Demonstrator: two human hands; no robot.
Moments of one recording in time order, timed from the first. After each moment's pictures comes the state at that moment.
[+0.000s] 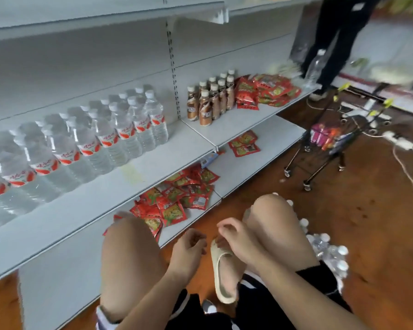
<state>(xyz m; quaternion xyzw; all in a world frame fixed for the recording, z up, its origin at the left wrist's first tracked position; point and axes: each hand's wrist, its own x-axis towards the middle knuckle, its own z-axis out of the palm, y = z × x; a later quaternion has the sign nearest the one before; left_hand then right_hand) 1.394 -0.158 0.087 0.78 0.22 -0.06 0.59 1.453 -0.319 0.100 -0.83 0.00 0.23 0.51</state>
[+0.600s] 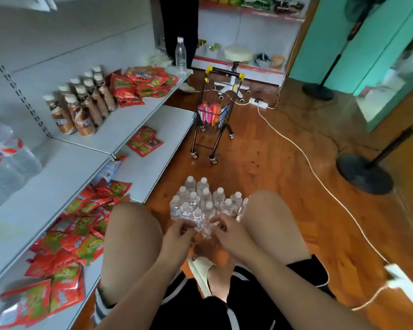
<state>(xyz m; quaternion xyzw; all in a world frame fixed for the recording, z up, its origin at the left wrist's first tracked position) 1.435 -0.270 0.086 0.78 0.00 -0.22 0.59 1.388 -0.433 0.098 -0.85 0.19 0.08 0.48</state>
